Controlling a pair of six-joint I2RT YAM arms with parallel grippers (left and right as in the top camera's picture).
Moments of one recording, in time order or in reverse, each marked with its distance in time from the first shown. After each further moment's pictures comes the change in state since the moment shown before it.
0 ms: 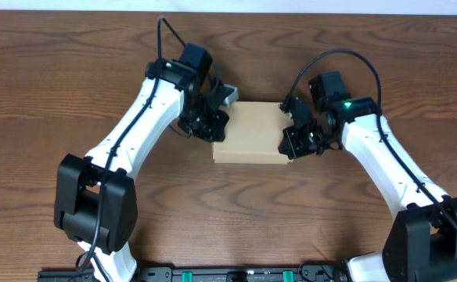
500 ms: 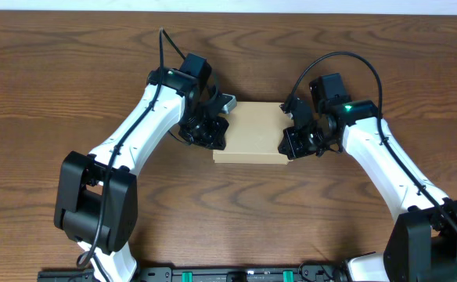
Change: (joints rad) left arm -0.001 0.000 -0.059 0.027 0.041 -0.050; right arm 0.000 -0.014 -0.016 0.026 -0.001 0.035
